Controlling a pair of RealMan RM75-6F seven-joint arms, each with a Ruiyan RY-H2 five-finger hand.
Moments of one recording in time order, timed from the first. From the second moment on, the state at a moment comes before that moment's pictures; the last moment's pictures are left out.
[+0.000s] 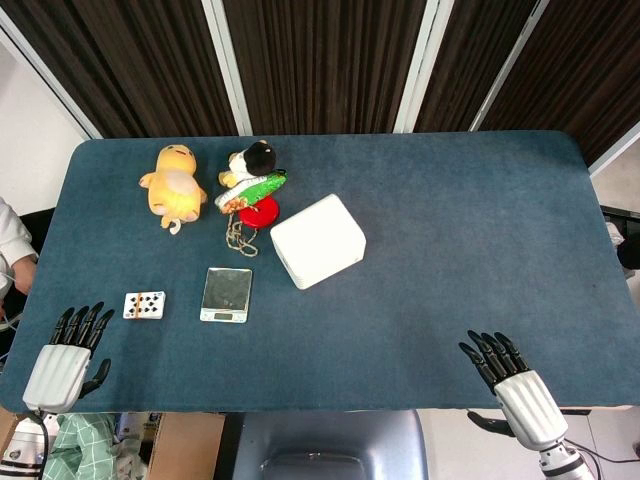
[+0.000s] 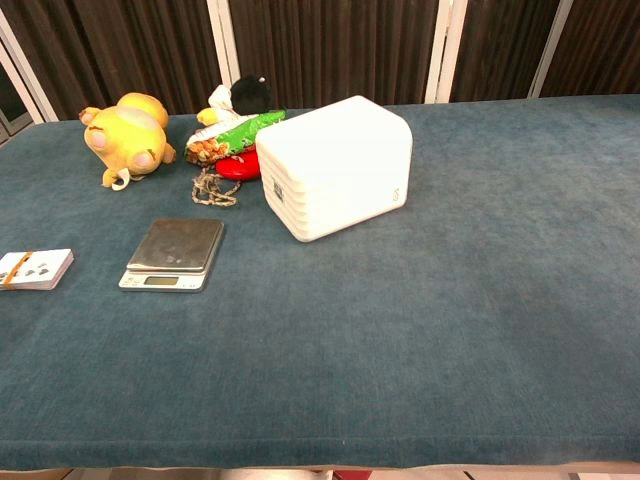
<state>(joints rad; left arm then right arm) -0.14 -1.27 0.03 -1.45 1.57 1.44 0.17 0.05 -1.20 -0.14 -1.62 -1.86 1.53 -0.11</state>
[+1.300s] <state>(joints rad) -0.36 -1.59 -0.03 -1.26 1.48 1.13 0.12 0.07 -1.21 -0.14 -1.64 -1.84 1.47 -0.11</state>
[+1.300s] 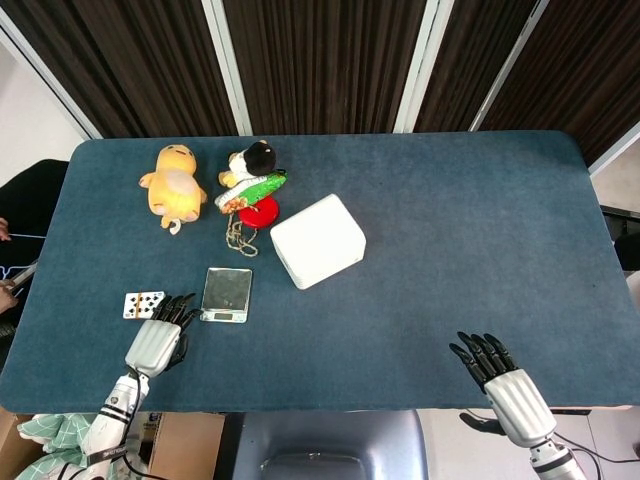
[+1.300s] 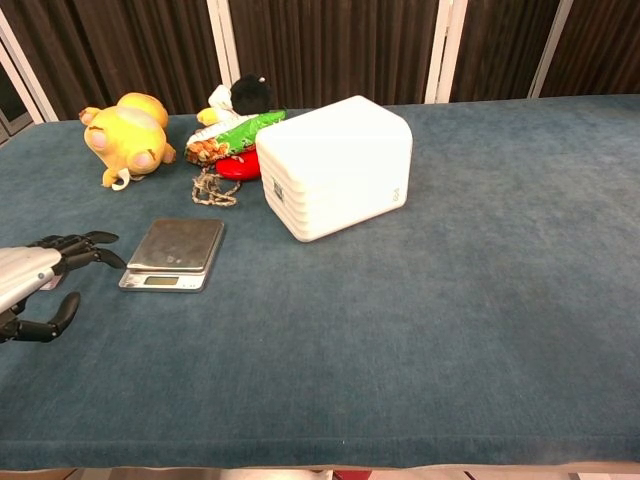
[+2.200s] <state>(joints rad) -0.38 -1.59 -0.01 -1.26 1.43 1.10 0.17 0.06 -1.21 -0.14 -1.65 -1.82 1.47 -0.12</state>
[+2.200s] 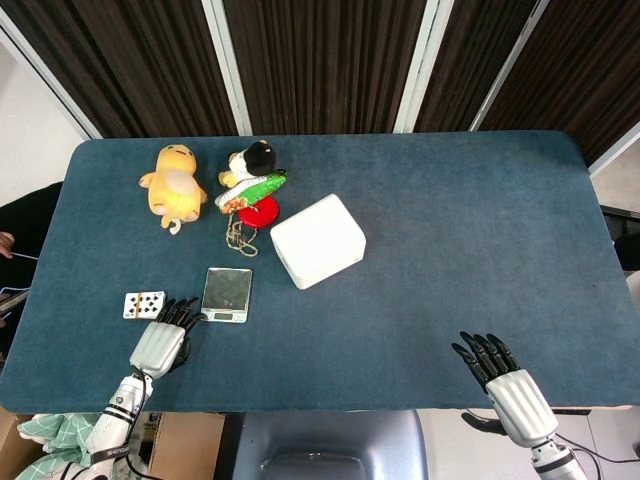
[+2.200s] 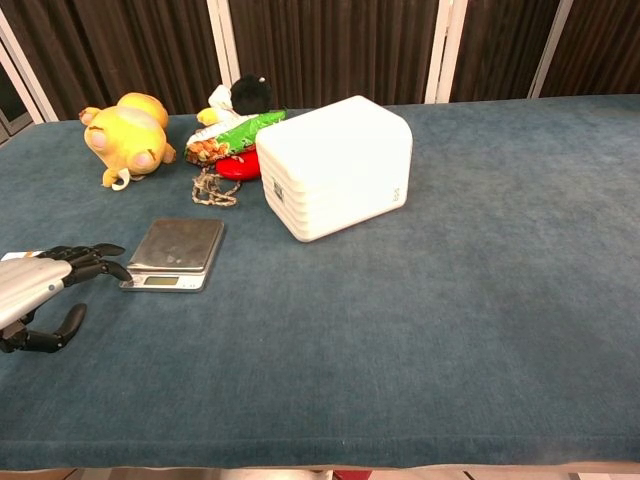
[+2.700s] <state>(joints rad) -0.39 -1.60 0.00 -1.26 1.42 1.09 0.20 0.06 -1.21 -0.14 -1.65 -1.83 1.48 -0.11</state>
